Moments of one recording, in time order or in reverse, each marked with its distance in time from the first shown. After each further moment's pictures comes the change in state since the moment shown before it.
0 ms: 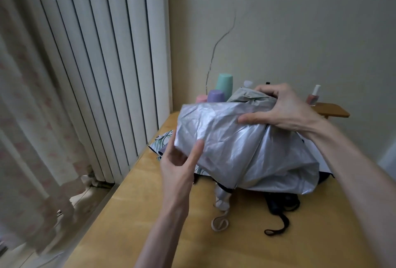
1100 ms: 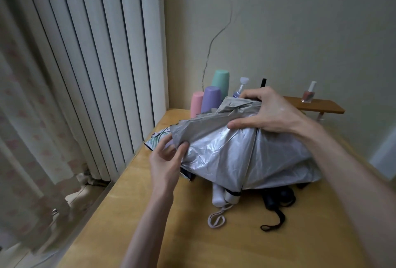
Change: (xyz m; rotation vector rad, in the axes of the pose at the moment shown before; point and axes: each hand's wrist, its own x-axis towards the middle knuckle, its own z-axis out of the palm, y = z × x) left_hand 0.027 -0.014 -0.017 0.143 0.041 0.021; right_hand 0.005 0.005 0.017 -0.242 -0.041 -0.043
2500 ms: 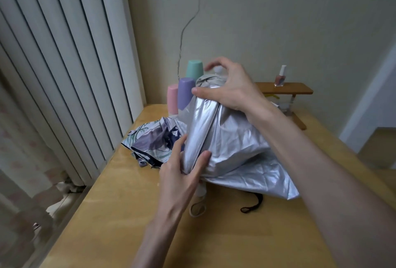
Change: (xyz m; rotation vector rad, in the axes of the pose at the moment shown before) left_hand -0.052 -0.020 0.035 0.439 -0.240 0.256; right_hand 0.003 -0.031 0.012 0.177 0.303 0.311
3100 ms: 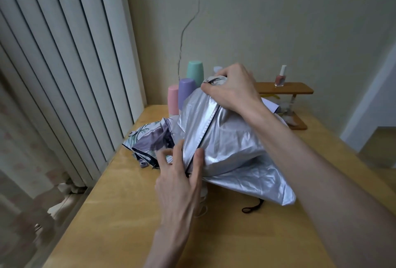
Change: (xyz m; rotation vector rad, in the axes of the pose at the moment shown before) left_hand -0.013 0.009 0.004 0.398 0.194 0.030; right_hand 0.003 -0.010 0.008 -0.279 0.148 0.104
